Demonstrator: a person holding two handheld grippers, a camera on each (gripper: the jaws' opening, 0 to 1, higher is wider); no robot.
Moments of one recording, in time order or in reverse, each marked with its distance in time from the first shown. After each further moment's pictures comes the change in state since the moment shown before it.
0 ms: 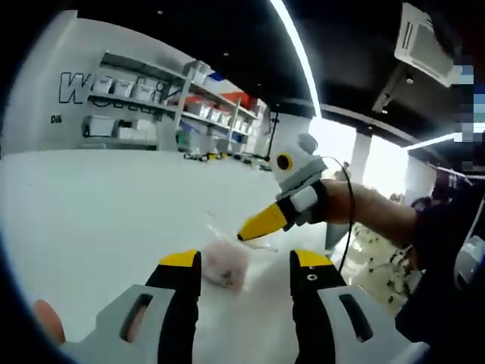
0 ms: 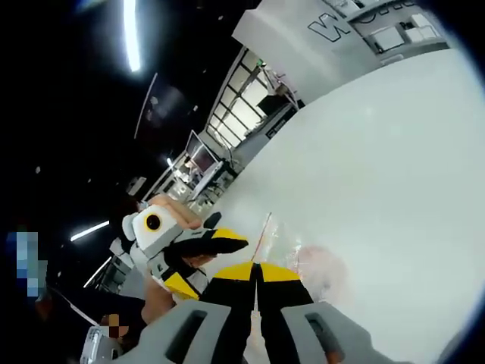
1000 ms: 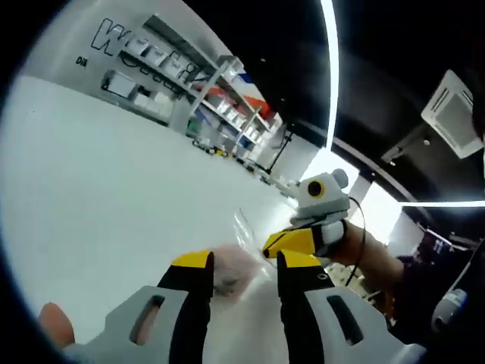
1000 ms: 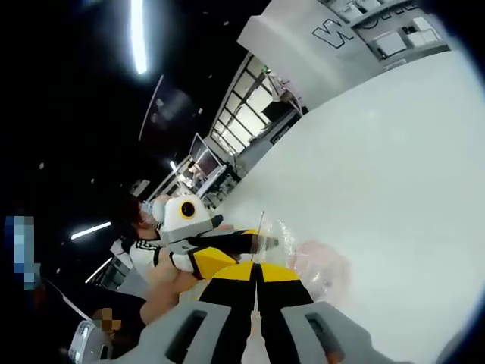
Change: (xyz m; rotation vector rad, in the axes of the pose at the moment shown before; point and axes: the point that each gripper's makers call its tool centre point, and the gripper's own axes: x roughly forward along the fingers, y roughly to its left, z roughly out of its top) left arm 0.022 0.024 -0.011 -0.254 -0.026 -0.030; right arm 0.005 -0.003 0.002 -0.025 -0.037 0.020
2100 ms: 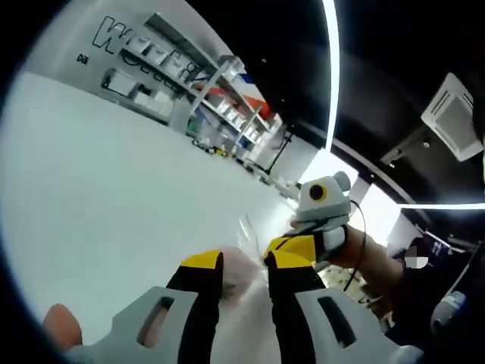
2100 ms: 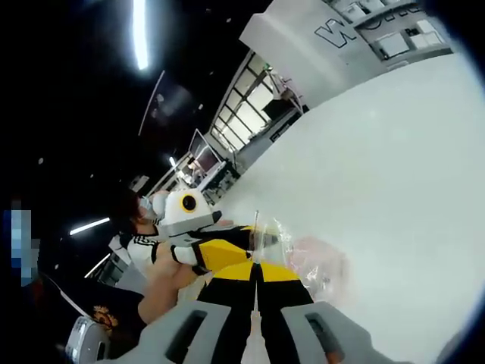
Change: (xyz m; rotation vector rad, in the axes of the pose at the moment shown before) left arm 0.003 0.001 0.000 -0.012 -0.003 -0.008; right arm 0.002 0.000 -0.008 -0.014 0.019 -0.005
